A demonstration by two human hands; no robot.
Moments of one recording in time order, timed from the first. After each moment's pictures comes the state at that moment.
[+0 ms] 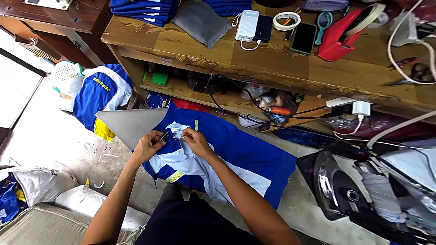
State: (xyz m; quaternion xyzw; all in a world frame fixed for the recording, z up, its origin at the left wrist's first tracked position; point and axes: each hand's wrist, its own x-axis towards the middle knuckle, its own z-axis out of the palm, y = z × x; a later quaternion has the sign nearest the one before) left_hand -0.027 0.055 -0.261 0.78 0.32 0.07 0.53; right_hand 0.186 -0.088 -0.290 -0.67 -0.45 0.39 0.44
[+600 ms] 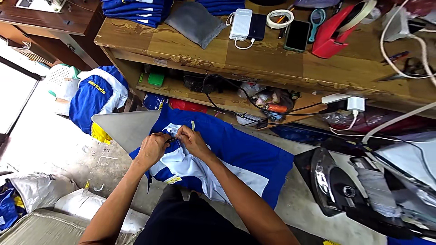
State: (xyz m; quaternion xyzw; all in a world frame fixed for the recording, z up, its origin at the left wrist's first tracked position) left_hand 0.020 0.033 -0.215 0.93 0.26 -0.07 0.26; right_hand 0.188 -0.084 -0.277 -0.66 -0.49 0.36 0.45
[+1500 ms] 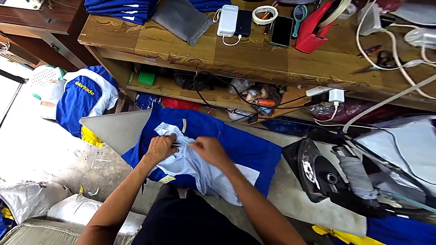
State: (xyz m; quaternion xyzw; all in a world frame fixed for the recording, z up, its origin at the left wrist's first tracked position) left_hand 0.065 0.011 -0.258 0.91 0.25 -0.21 0.25; right_hand 0.225 -0.160 -0.257 -0.81 -0.44 0.35 0.20
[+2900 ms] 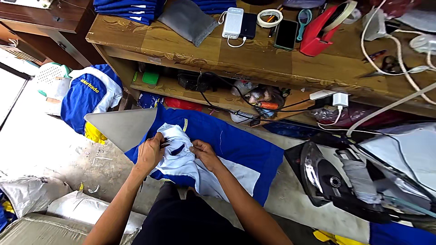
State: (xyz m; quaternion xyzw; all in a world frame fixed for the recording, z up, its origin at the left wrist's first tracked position) left_hand 0.012 0.003 -0.229 0.89 0.38 -0.06 0.26; right_hand 0.185 -0.167 -0.304 -0.58 -0.20 0.52 0.59
